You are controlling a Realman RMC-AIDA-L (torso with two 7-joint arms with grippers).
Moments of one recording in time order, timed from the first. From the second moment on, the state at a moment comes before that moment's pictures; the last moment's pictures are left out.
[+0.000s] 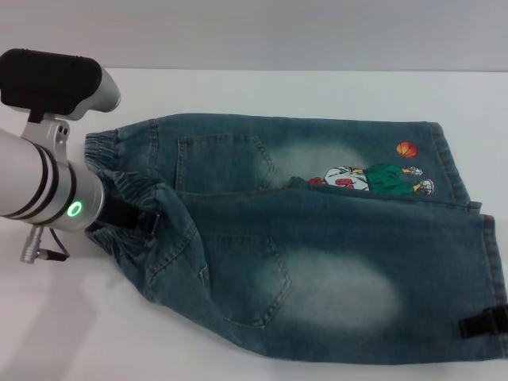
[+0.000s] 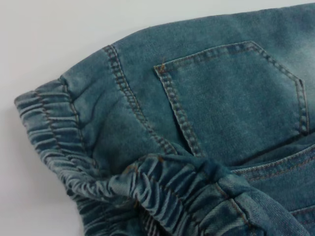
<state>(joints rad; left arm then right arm) -0.36 -2.06 -1.48 -1.54 2.72 -1.31 -0.01 0.07 2.08 -1.64 -1.77 0.36 1.58 0.06</state>
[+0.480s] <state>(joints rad) -0.38 -2.06 -1.48 -1.52 2.71 -1.30 -0.01 0.08 2.08 -1.63 -1.77 0.38 1.58 0.06</state>
